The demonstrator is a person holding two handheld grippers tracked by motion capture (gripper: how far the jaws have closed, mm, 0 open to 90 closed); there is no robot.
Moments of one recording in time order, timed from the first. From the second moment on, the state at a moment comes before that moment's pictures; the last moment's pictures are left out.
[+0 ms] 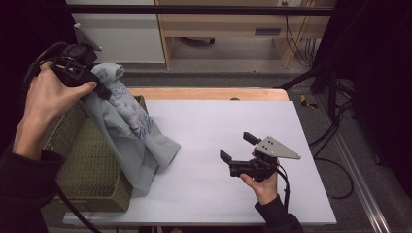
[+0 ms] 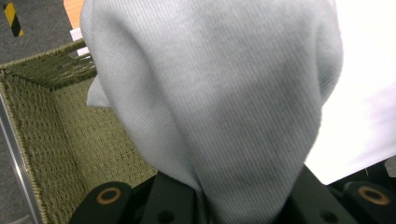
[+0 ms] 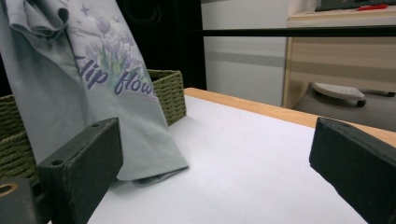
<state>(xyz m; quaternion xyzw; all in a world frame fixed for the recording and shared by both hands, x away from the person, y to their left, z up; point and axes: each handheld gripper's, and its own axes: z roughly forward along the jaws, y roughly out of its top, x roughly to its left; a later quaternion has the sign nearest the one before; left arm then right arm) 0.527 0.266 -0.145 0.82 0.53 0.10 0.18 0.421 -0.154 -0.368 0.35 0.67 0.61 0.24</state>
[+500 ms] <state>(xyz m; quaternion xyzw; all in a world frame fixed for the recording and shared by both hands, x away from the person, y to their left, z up) 0.526 0.272 -0.148 0.82 0.54 0.10 0.18 0.398 -0.200 -0.395 0.39 0.65 0.60 0.27</state>
